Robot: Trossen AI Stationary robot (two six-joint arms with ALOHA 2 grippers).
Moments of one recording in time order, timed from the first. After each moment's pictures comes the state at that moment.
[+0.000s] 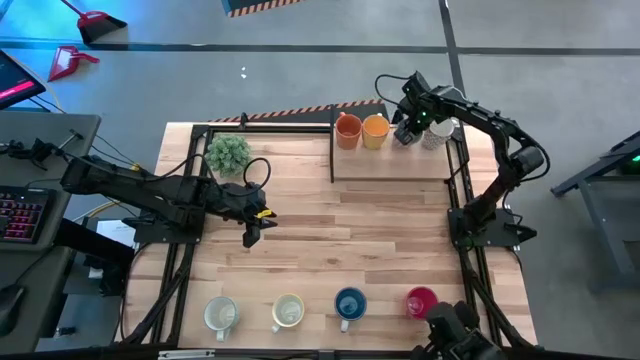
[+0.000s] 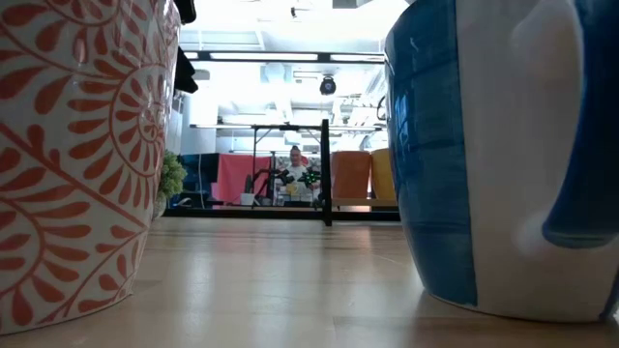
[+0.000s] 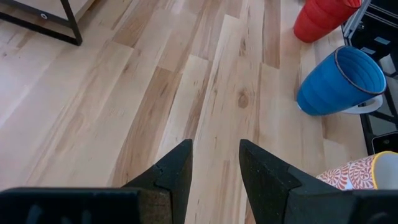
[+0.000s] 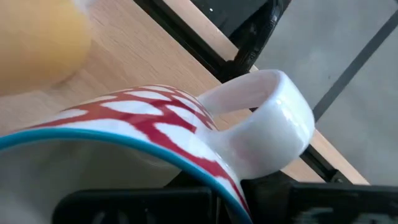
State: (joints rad) left arm -0.14 0.99 0.70 -0.40 -0.09 -0.42; right arm -1.00 1.64 1.25 -0.86 0.10 -0.21
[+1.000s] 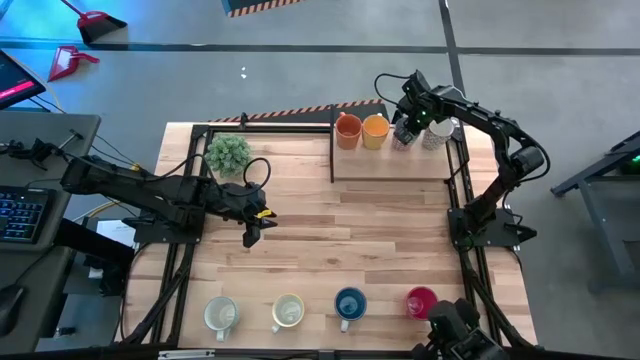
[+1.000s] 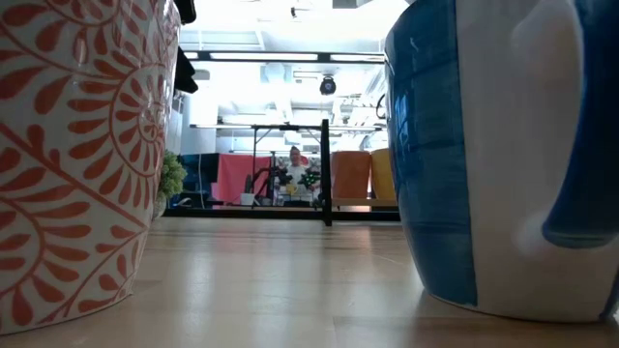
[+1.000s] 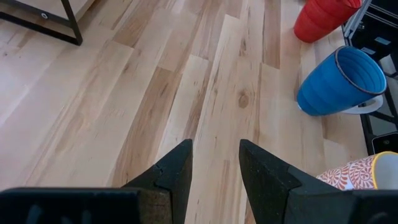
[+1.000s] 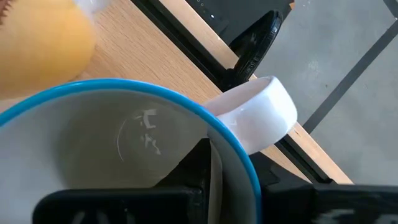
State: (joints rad) left arm -0.14 0.99 0.70 -0.40 -0.09 -0.42; right arm -1.01 1.64 1.25 -0.84 0.10 -0.25
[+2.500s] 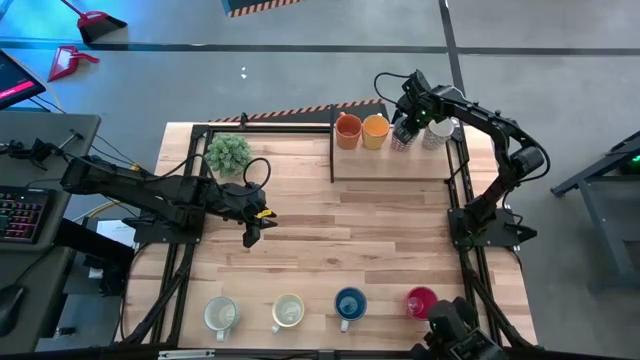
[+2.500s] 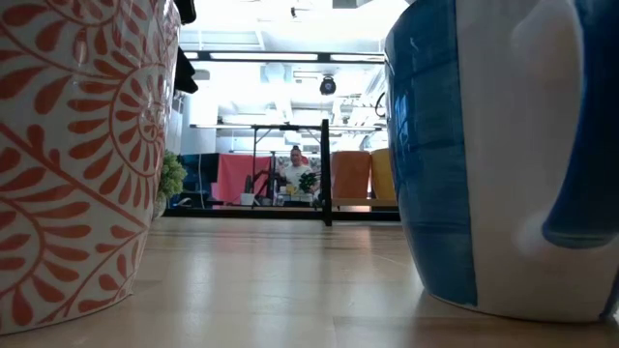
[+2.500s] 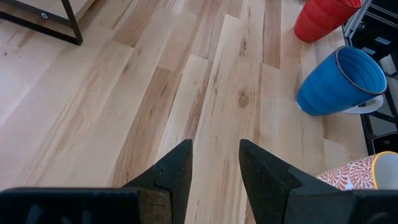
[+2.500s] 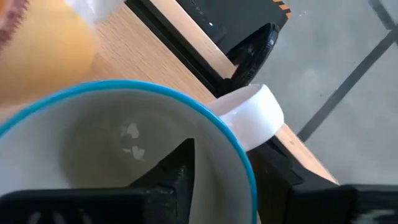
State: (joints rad) left arm -0.14 0.99 0.70 -0.40 -0.09 -0.42; right arm -1.01 1.64 1.25 -0.81 0.10 -0.28
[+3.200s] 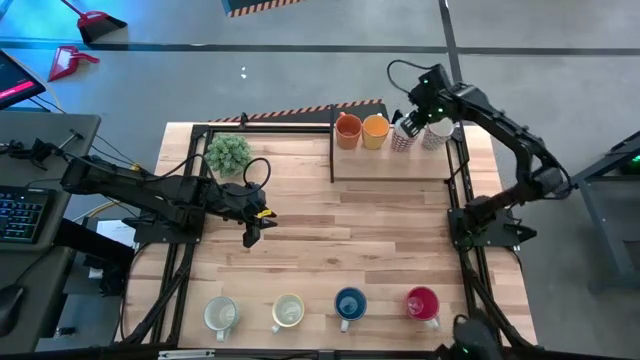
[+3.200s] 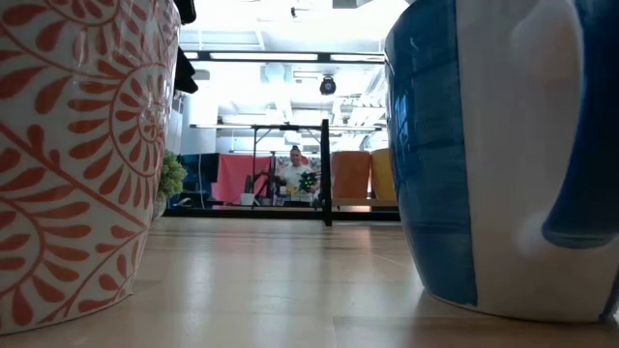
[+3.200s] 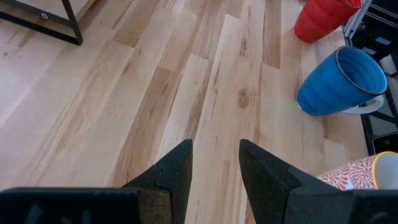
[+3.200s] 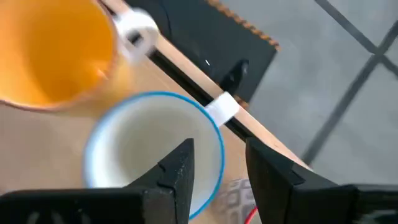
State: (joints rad) left arm -0.14 0.99 0.70 -0.40 -0.09 -0.42; right arm -1.01 1.43 1.25 -0.84 0.05 -0.20
